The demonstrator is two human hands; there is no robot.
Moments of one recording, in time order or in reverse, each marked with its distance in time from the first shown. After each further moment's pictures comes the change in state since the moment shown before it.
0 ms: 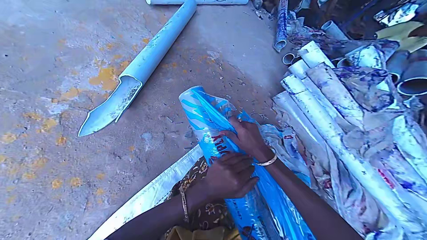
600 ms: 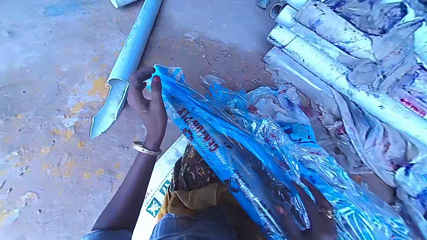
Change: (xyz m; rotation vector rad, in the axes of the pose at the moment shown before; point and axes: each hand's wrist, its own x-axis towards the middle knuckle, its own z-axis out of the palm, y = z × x) left_hand 0.055 -0.027 -0.089 -0.088 0.320 -0.457; right_hand -0.309 -0.128 -0.074 0.081 0.201 0.787
